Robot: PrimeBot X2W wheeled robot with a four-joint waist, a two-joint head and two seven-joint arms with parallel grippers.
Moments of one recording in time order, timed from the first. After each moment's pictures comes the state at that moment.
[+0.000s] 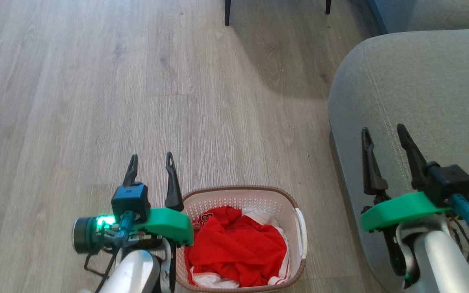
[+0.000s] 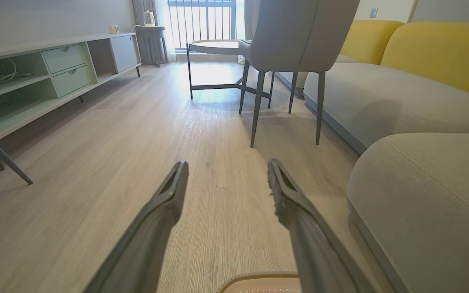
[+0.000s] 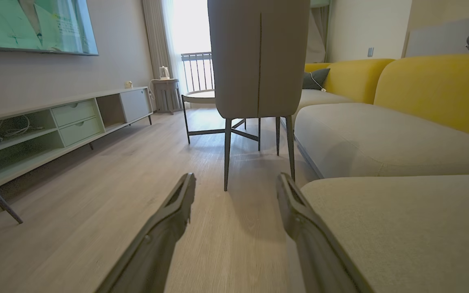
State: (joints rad) left arm -0.15 0.12 -0.50 0.13 -0.30 0.43 -0.20; right arm -0.11 -0.07 0.10 0.02 0.21 0.12 -0.19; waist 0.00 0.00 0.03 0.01
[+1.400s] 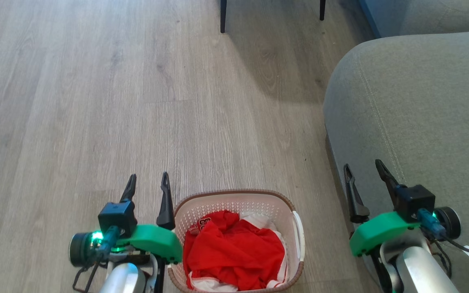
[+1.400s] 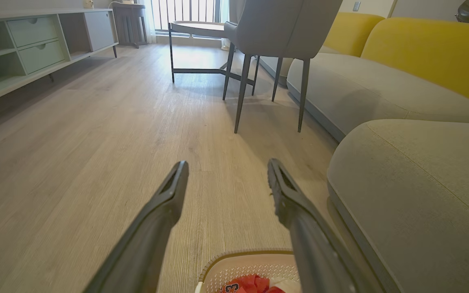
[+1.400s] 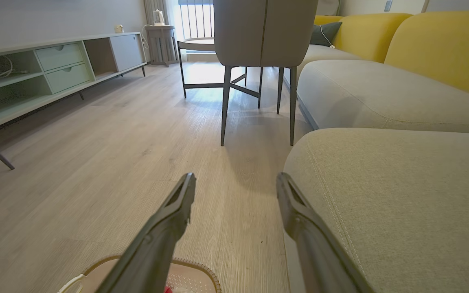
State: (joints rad) left arm -0.08 0.05 -0.34 0.25 -0.27 0.18 -0.26; right arm -0.12 -0.09 0.16 0.27 0.18 0.12 -0.25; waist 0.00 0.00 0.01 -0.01
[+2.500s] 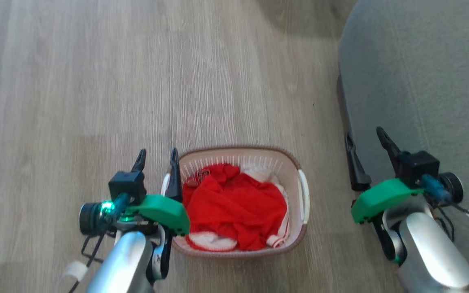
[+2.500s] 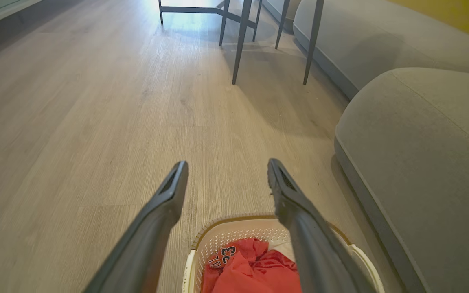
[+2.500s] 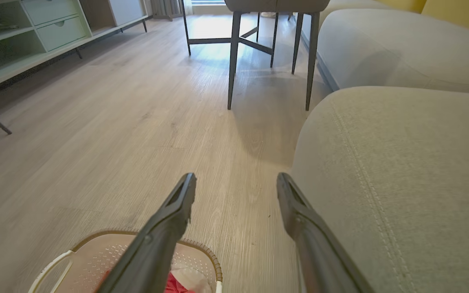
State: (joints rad) left arm -0.24 0.05 -0.40 0.38 -0.33 0.19 -0.26; right arm -0.27 -0.14 0.22 0.34 0.24 0.12 -0.25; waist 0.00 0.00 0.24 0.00
